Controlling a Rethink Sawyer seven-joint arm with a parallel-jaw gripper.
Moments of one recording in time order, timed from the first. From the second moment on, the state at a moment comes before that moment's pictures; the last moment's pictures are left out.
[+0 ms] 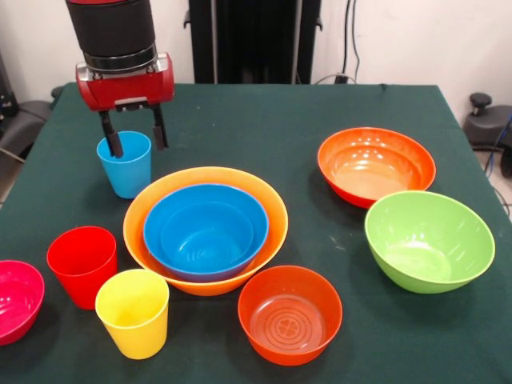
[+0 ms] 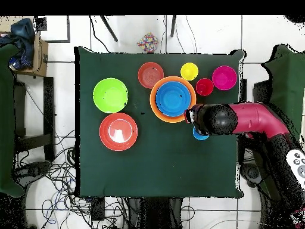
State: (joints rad) arm -0.97 -0.61 0.77 1.63 -0.73 0.80 1.60
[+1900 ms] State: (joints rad) arm -0.96 -0.65 0.77 1.70 -0.73 0.80 1.60
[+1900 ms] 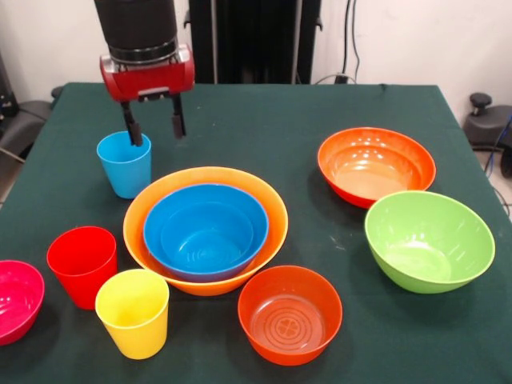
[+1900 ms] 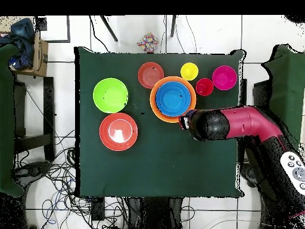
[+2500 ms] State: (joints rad) arm -0.96 -0.69 0.77 1.71 -0.72 0.80 1.60
